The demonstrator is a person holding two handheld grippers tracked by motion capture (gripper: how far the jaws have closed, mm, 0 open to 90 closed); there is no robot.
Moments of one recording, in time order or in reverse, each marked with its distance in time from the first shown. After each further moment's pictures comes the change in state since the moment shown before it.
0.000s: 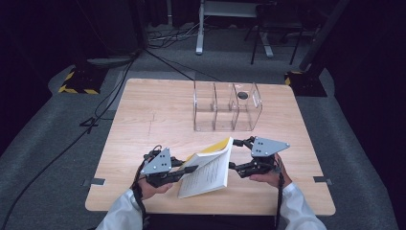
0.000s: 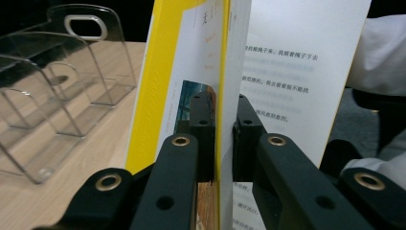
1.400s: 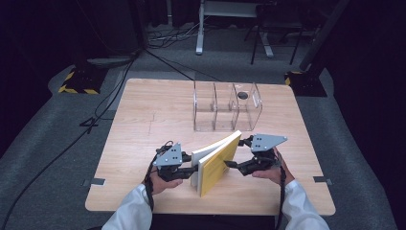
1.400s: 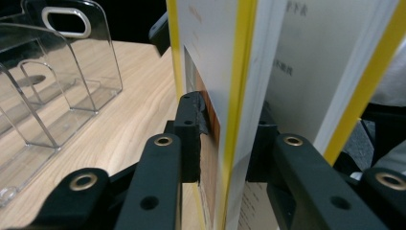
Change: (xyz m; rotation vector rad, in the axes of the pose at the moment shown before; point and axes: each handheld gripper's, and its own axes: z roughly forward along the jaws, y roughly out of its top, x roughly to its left) left arm 0.011 -0.001 0.033 0.002 -0.027 -0.026; right arm -0.015 -0.010 0.003 0.064 0.057 0.050
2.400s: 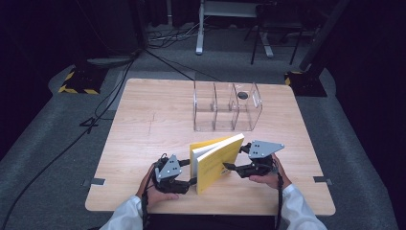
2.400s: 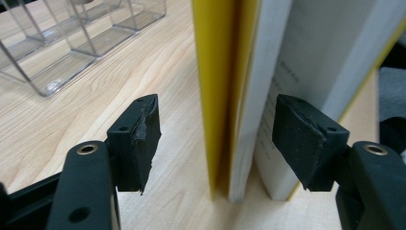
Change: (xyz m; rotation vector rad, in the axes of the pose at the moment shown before) left arm -0.016 -0.039 0.000 0.167 0.216 -0.078; right arm 0.010 -0.017 0.004 0.007 -0.041 -0.012
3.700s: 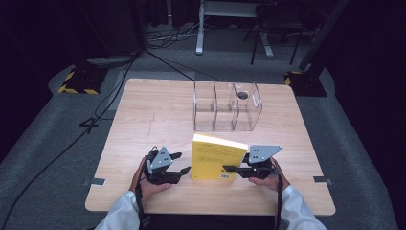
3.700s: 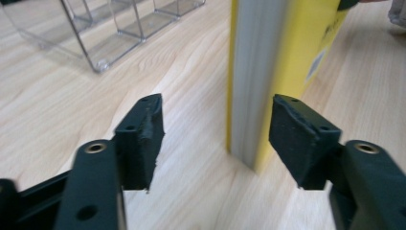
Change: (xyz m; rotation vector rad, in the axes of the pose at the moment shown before) left arm 0.029 -0.011 -0.019 0.046 0.079 -0.061; right arm 0.001 -0.014 0.004 -0.007 0.133 -0.016
